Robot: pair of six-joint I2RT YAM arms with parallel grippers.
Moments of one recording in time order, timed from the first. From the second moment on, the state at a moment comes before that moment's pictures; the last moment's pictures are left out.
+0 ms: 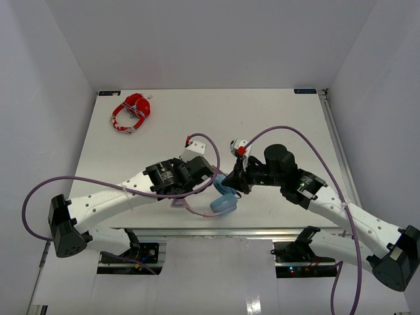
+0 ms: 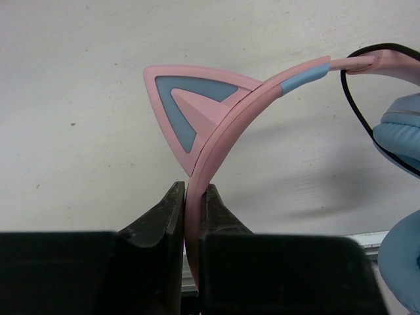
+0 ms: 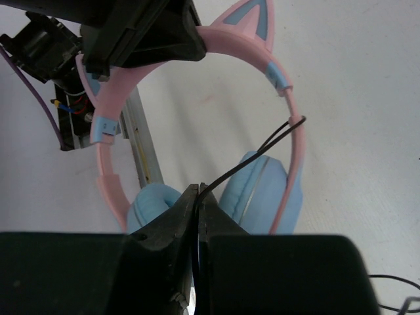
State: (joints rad) left arm -1.08 1.29 1.18 -1.00 -0.68 -0.56; right arm 0.83 0.97 0.80 -0.21 -0.49 0.01
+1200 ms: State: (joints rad) left arm -1.01 1.37 1.43 -1.23 -0.82 -0.74; right arm 0.93 0.88 0.56 0.19 -0.63 0.22
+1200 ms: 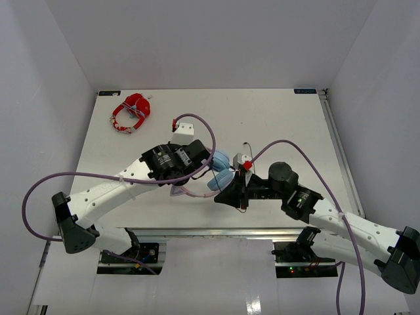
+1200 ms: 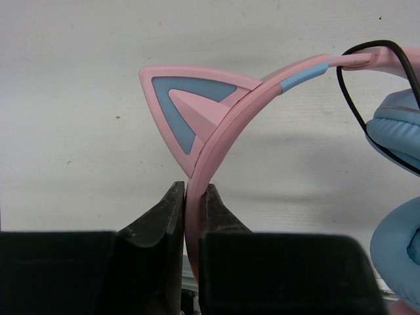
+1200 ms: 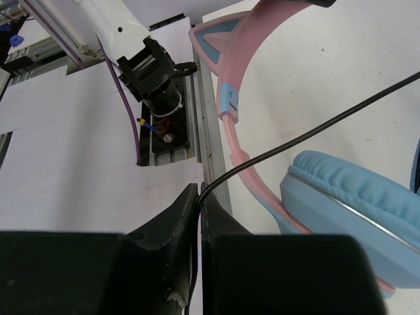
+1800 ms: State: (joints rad) left arm -1.01 1.23 1.40 -1.10 -0.83 -0.75; right arm 1.04 0.89 0.54 0.28 -0.44 0.25
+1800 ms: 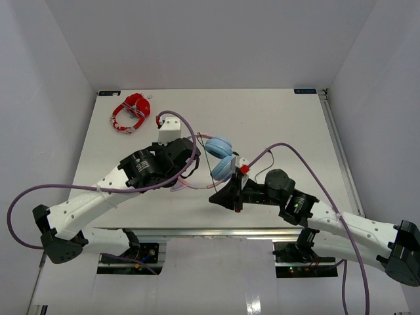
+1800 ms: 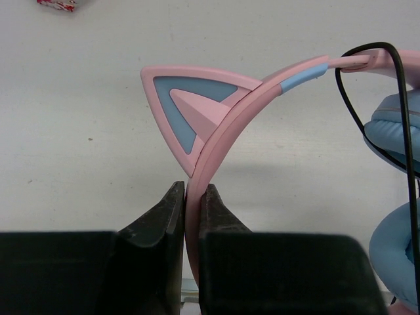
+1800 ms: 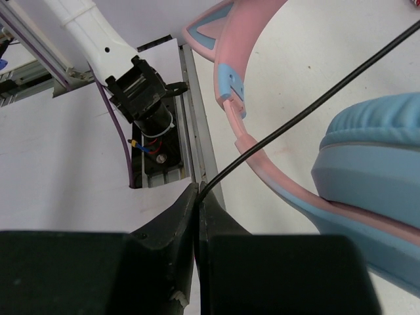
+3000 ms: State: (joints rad) left arm -0.99 1.21 1.38 -1.03 -0.90 -0.84; right arm 1.15 0.97 0.45 0.43 -0.09 0.31
